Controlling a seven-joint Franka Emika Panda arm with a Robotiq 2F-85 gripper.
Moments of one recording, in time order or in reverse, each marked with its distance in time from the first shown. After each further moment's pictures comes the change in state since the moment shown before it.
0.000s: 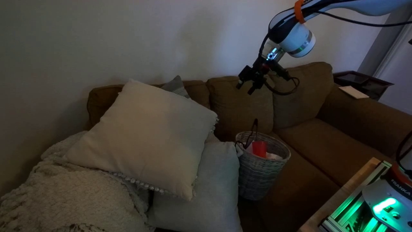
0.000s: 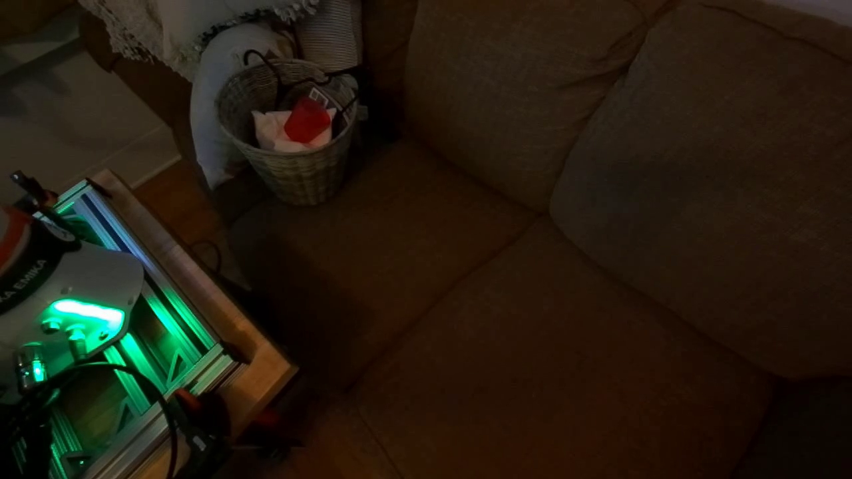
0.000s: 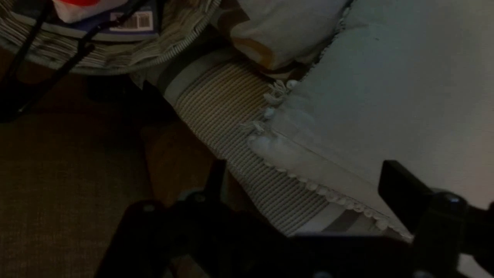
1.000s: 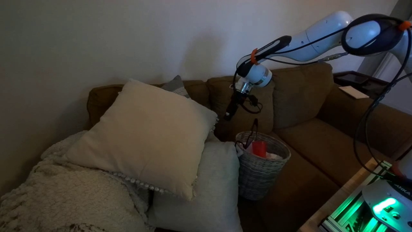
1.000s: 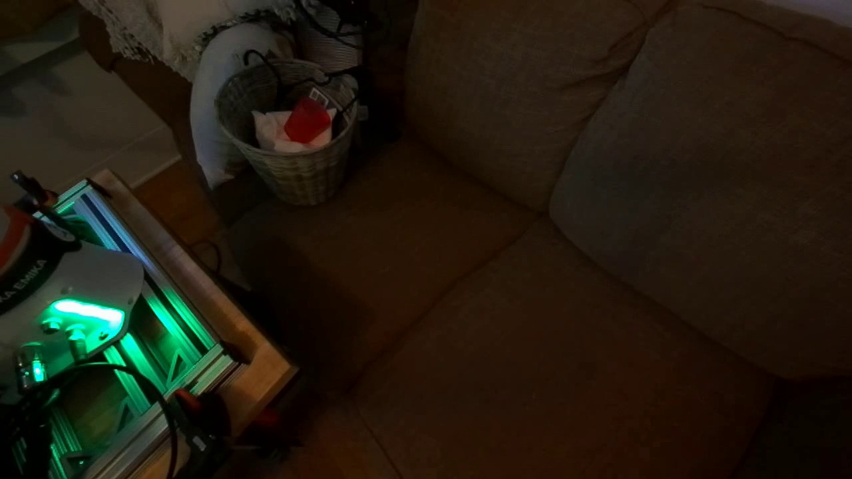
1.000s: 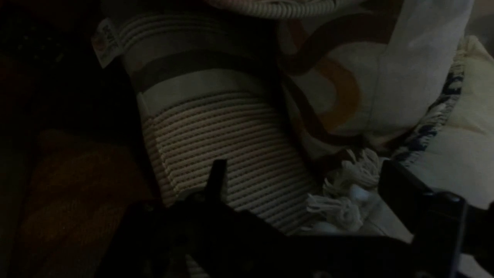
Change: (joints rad) arm -0.089 0.695 0.063 0.577 -0.082 -0.255 -0.586
